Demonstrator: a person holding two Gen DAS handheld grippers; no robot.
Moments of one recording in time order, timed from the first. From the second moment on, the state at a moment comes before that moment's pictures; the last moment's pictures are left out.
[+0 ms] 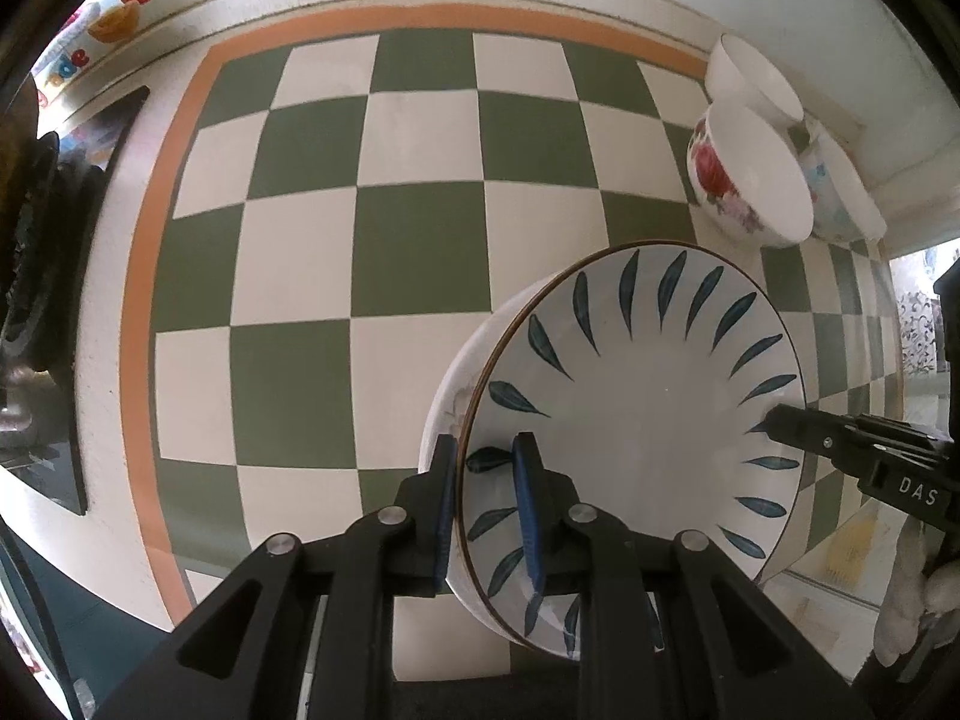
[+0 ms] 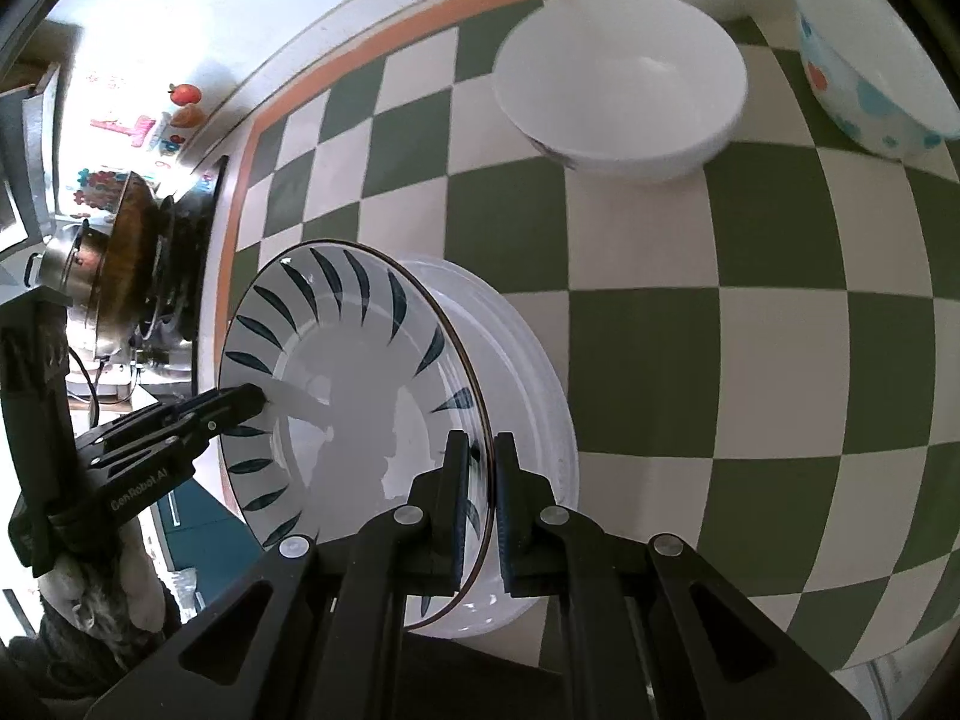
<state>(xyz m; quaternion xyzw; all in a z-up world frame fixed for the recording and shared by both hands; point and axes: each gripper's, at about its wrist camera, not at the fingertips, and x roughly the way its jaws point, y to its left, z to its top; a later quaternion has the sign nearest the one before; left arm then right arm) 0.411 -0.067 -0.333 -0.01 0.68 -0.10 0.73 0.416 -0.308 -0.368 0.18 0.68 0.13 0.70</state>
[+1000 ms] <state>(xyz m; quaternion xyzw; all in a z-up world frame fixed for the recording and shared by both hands) 0.413 -0.078 -0.360 -0.01 0.70 -0.08 0.71 0.422 -0.292 -0.391 0.16 0.70 0.11 0.69</state>
